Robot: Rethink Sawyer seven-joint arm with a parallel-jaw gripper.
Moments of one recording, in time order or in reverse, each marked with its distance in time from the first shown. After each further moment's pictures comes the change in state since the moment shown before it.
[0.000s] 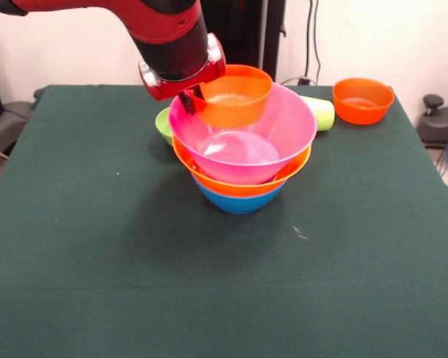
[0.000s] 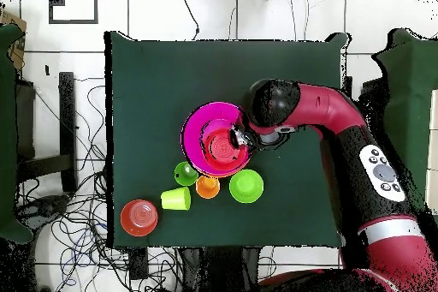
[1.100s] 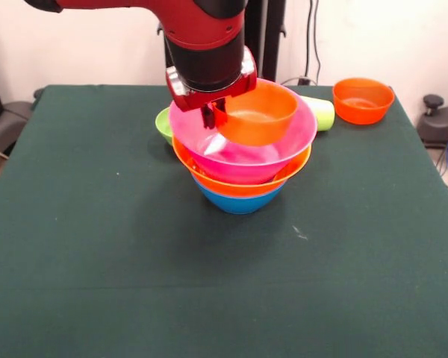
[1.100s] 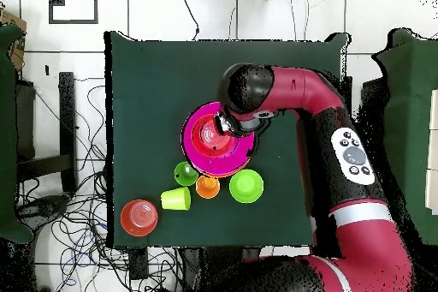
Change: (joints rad) arm 0.134 0.011 -0.067 -0.106 0.007 0.000 0.052
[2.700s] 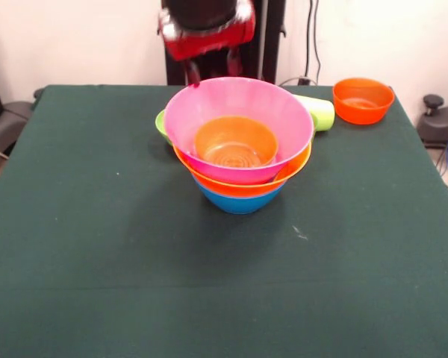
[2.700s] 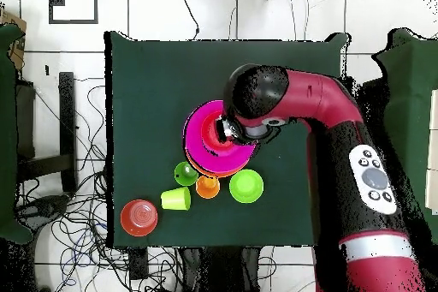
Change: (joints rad) arm -0.001 -0.154 -0.059 0.109 0.145 0.027 0.002
